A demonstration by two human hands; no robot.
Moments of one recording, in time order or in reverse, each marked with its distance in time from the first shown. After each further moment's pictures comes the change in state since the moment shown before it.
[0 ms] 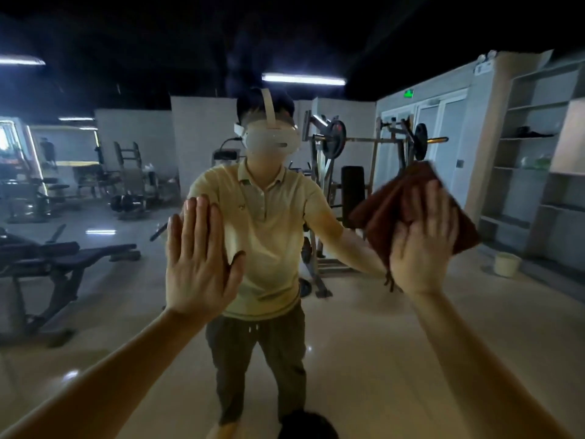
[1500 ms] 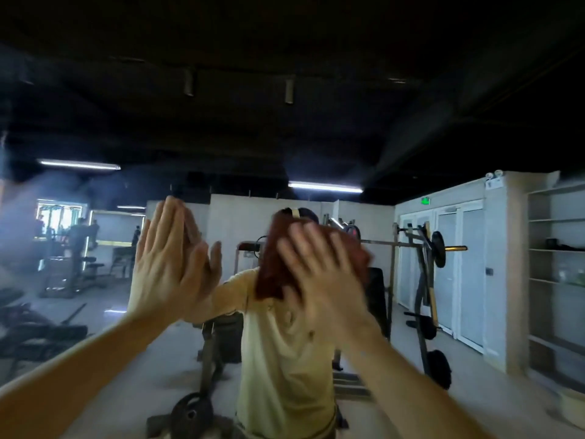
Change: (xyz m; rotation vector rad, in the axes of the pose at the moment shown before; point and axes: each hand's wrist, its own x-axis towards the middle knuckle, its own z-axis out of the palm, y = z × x) left_hand 0.170 -0.008 -0.077 -0.148 0.142 -0.236; right_hand 0.143 -0.107 -0.019 -0.001 0.036 -0.667
